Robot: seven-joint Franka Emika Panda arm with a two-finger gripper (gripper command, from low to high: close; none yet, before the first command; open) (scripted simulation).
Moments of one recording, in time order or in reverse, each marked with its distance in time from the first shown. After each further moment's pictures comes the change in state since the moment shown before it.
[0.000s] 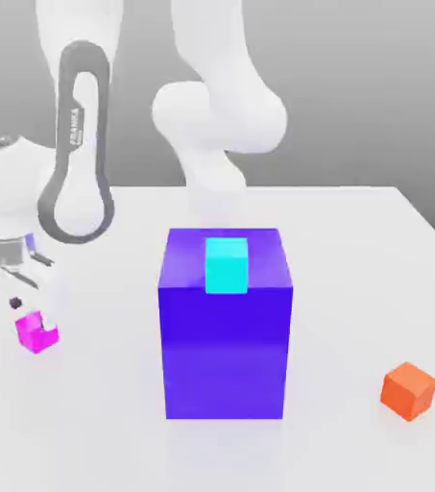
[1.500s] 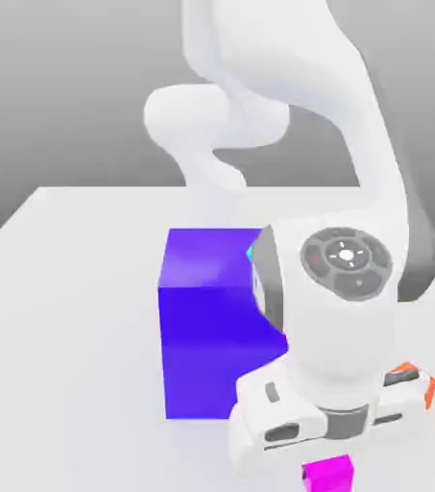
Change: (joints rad) arm 0.848 0.134 0.361 0.584 -0.432 -0.547 0.627
